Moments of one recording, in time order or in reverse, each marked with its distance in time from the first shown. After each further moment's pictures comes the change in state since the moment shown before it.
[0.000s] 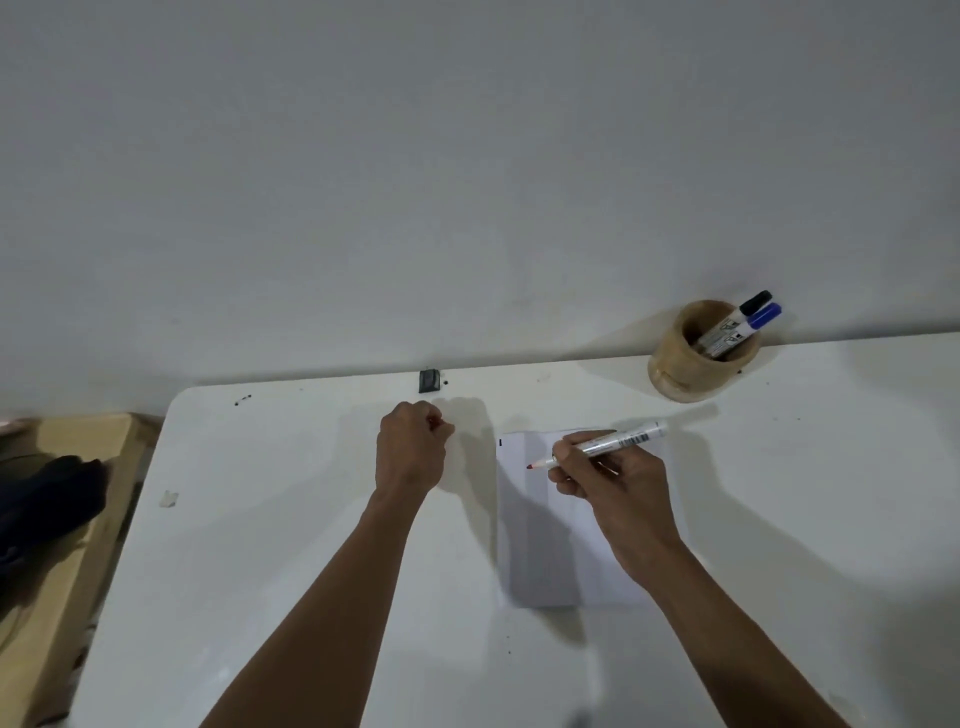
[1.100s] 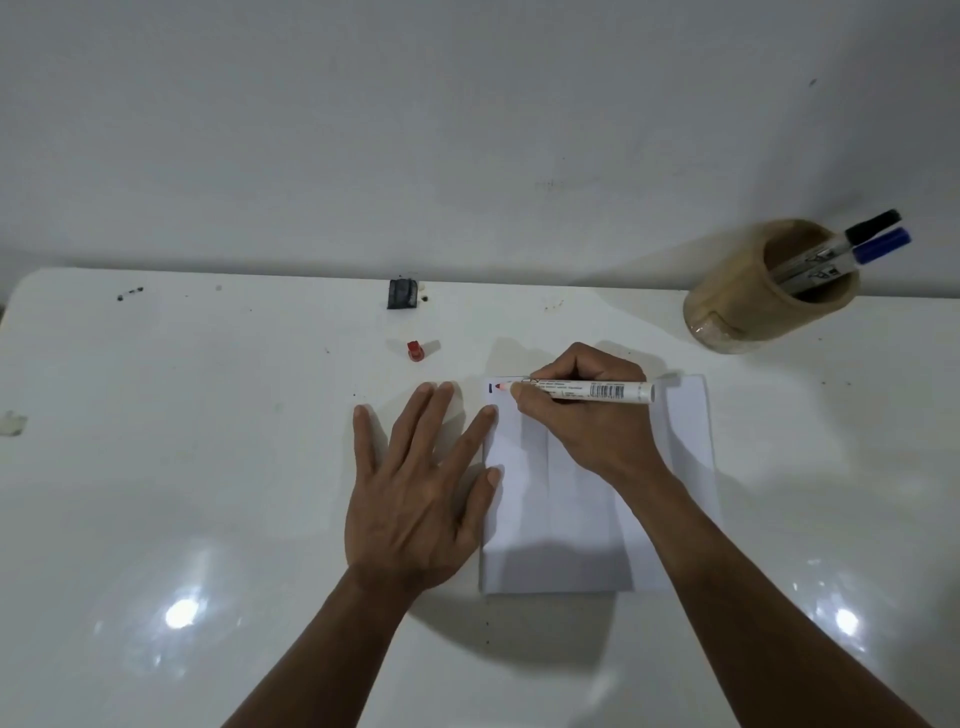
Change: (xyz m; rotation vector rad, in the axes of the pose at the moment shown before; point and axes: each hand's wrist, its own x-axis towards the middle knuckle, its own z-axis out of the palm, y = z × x) left_hand -0.084 -0.051 0.054 0.444 0.019 0.549; right_hand 0.064 0.040 0.017 -0.541 -0.111 -0.334
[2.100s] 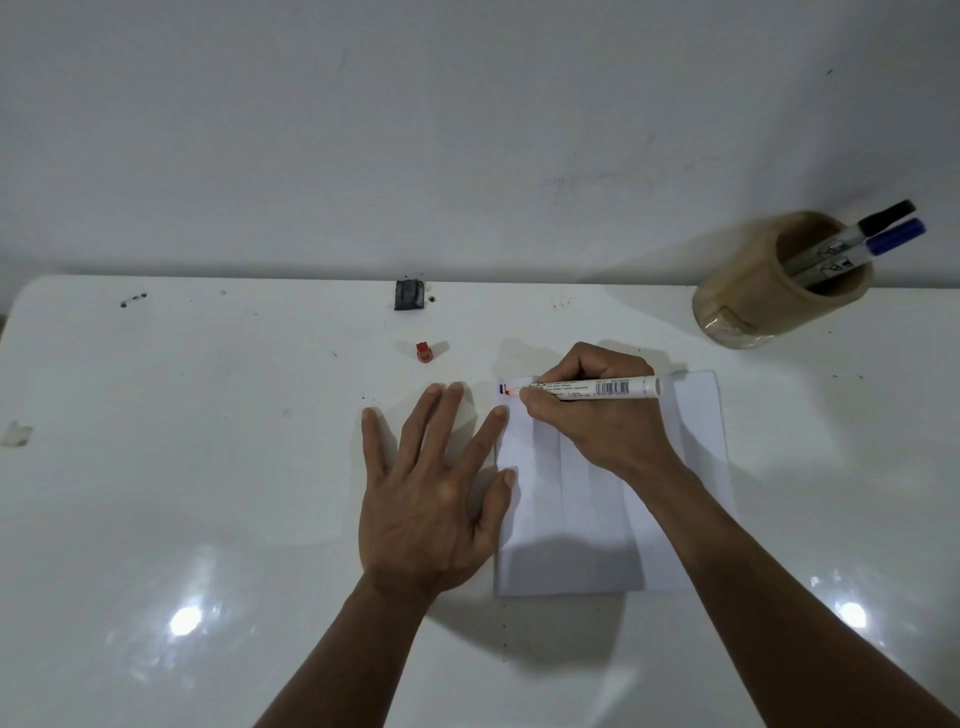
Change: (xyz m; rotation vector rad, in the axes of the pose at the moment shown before) left_hand 0.002 0.001 0.000 -0.035 0.055 0.004; right_hand 0.004 0.002 0.001 -0.133 -0.010 -0.011
